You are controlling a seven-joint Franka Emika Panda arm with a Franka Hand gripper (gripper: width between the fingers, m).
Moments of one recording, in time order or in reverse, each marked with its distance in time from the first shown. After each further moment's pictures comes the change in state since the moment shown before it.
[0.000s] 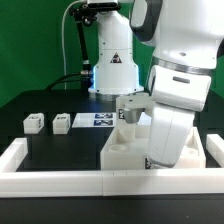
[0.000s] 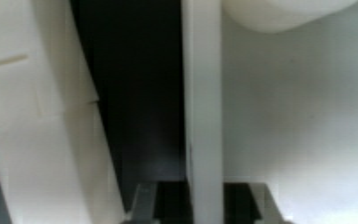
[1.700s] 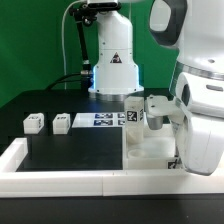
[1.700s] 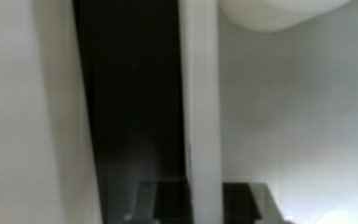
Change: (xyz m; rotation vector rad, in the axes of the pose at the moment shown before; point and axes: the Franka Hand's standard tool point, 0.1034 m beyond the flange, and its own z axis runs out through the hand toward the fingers) arm 0.030 -0.008 0.001 0.037 0.009 -0.127
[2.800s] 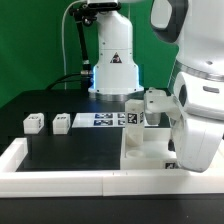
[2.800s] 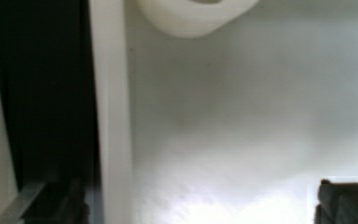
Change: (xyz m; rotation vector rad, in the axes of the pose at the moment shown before) arm -0.003 -0.022 -0.001 0.082 -0.023 -0.002
